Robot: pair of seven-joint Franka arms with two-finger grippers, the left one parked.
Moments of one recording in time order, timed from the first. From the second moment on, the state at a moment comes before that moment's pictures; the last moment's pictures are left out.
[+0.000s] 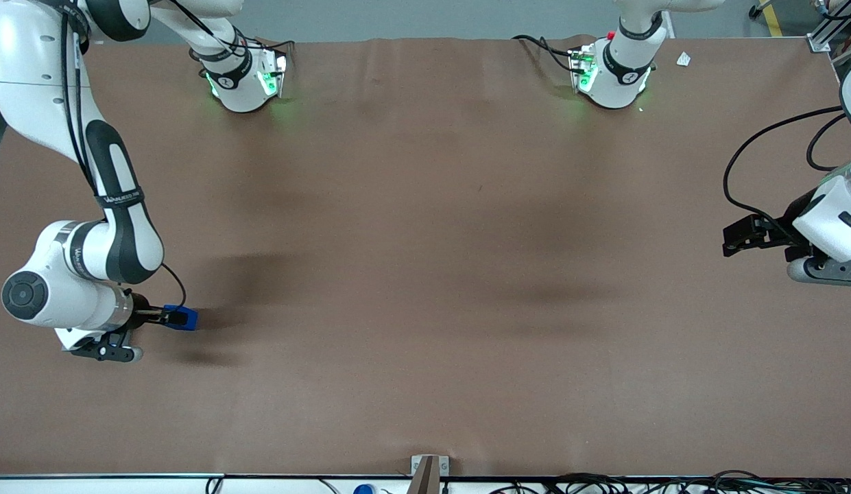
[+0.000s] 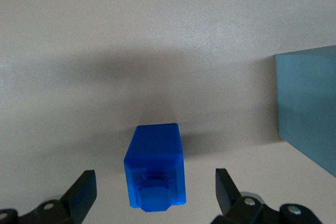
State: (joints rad) arm -0.08 0.67 -0.02 -1.57 0.00 2.15 0.05
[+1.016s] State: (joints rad) arm -0.08 0.69 -0.02 -1.57 0.00 2.16 0.05
